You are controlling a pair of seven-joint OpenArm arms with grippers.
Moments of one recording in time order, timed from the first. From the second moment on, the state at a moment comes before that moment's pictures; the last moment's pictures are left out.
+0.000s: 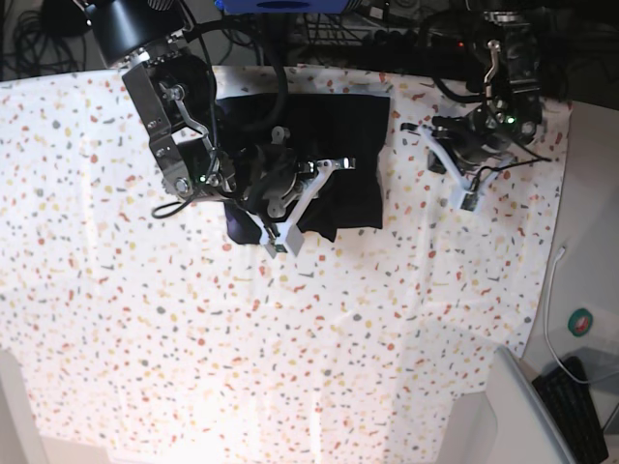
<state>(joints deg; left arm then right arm) 15.9 -9.1 -17.7 89.9 -8.0 -27.5 46.1 -0.7 -0.3 -24.5 91.1 32.5 -7.3 -64.6</state>
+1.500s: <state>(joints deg) 23.6 -11.0 -48.9 87.5 -7.8 -36.2 47.1 -0.6 -1.4 -28.5 91.1 32.8 -12.7 -64.5</state>
